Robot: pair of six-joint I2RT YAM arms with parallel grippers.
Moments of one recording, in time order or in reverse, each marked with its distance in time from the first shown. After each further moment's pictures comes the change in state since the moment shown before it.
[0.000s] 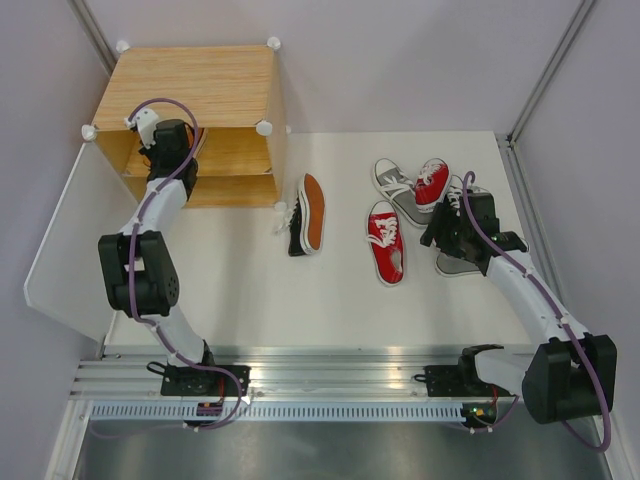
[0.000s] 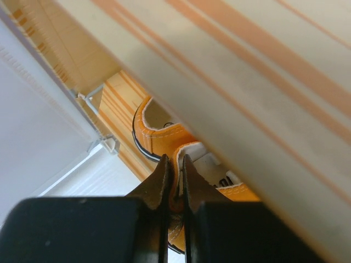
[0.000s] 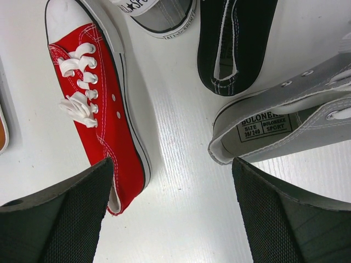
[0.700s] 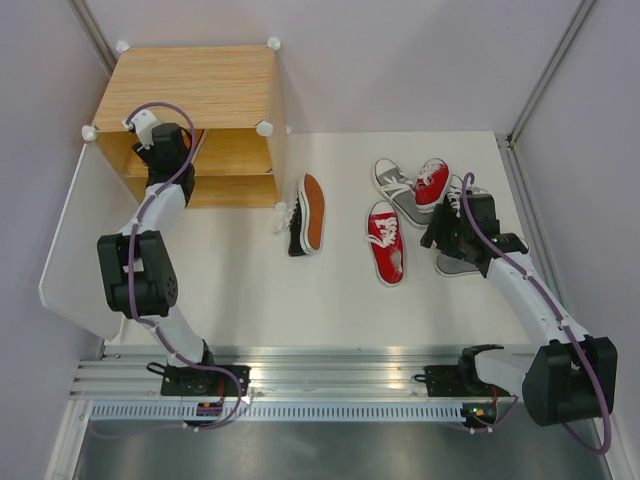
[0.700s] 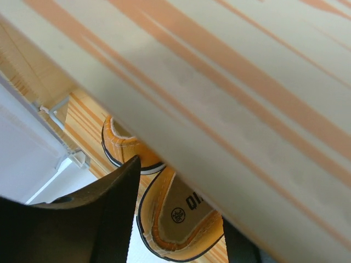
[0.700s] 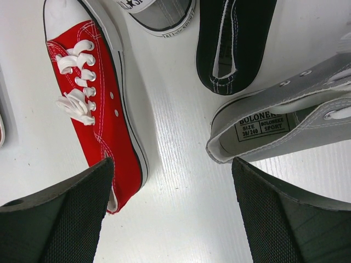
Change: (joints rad) left arm 0.009 0.000 -0.058 0.166 0.108 -0.007; right arm 0.000 -0.009 -0.010 0.003 0.000 -0.016
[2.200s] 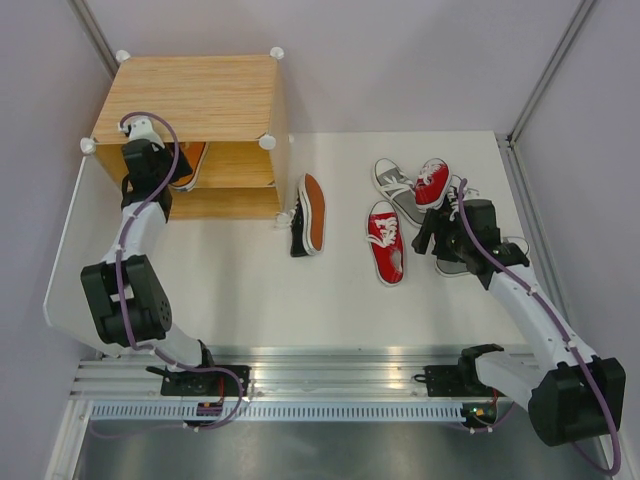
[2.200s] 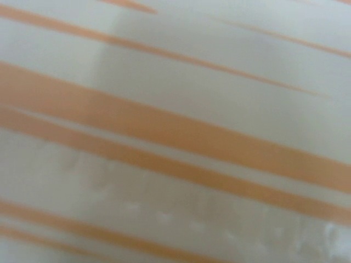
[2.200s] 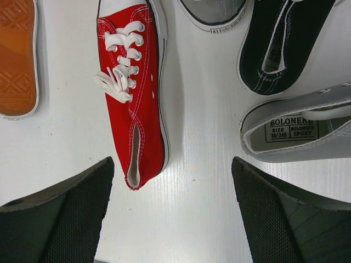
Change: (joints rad) left arm 0.133 -0.191 -0.167 -0.048 0.564 0.214; right arm 0.050 -0.095 -0.041 0.029 -0.089 -0.065
